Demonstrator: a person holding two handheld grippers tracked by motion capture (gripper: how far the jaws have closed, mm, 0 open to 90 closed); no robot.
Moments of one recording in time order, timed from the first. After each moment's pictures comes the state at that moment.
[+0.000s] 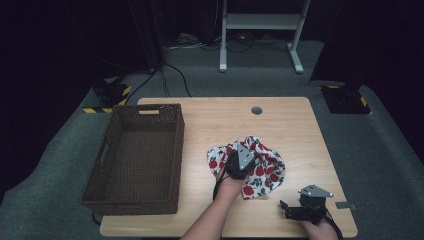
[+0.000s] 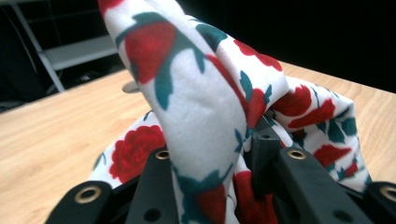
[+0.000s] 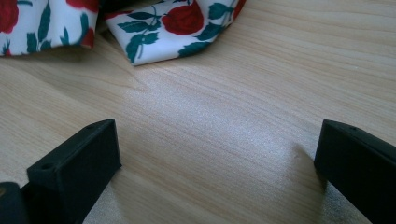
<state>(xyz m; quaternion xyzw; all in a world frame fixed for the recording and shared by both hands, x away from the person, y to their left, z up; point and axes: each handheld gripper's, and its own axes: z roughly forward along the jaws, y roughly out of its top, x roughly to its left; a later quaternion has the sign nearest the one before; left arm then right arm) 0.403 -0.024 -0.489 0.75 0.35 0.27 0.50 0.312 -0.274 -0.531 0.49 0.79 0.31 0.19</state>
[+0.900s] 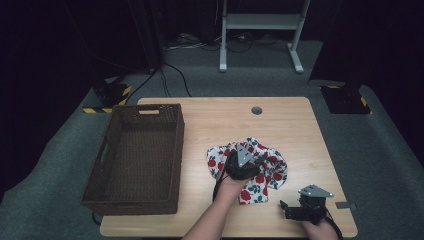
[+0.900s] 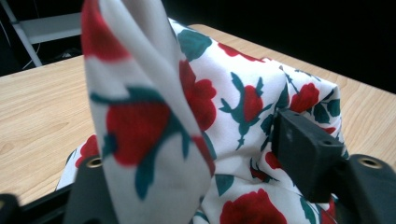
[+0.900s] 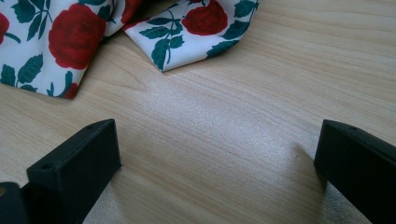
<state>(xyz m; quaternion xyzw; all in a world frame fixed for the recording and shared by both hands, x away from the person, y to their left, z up) 0.402 -0.020 -0.488 0.75 0.37 0.23 0.51 0.312 -0.274 -0.531 0.48 0.79 0.31 0.19</state>
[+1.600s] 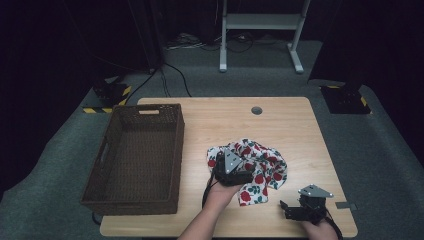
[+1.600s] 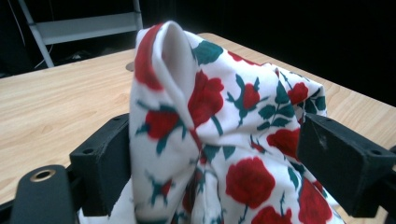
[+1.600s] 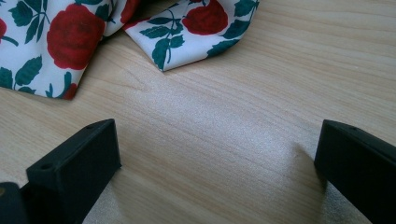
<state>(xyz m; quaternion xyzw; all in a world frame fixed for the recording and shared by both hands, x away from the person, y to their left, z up) 0.374 0.014 -0.479 0.73 0.39 0.23 0.52 0.312 -0.274 -0.531 0.49 0.79 0.31 0.19</state>
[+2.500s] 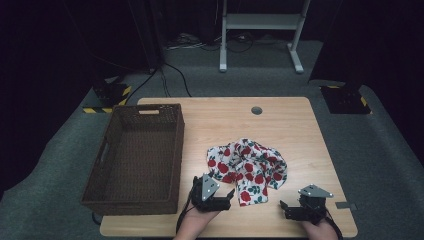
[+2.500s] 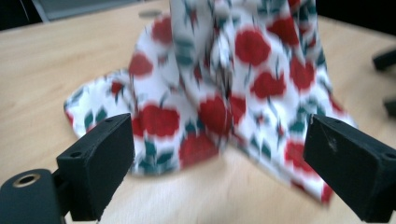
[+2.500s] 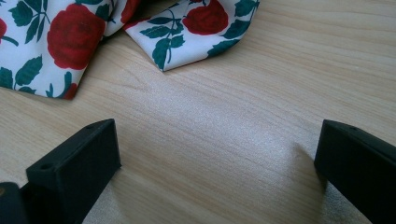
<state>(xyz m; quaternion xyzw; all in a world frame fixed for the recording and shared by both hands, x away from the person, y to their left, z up) 0.305 0.075 -0.510 0.77 0.38 0.22 0.46 0.312 -0.274 -0.531 0.48 0.79 0.31 0.19</state>
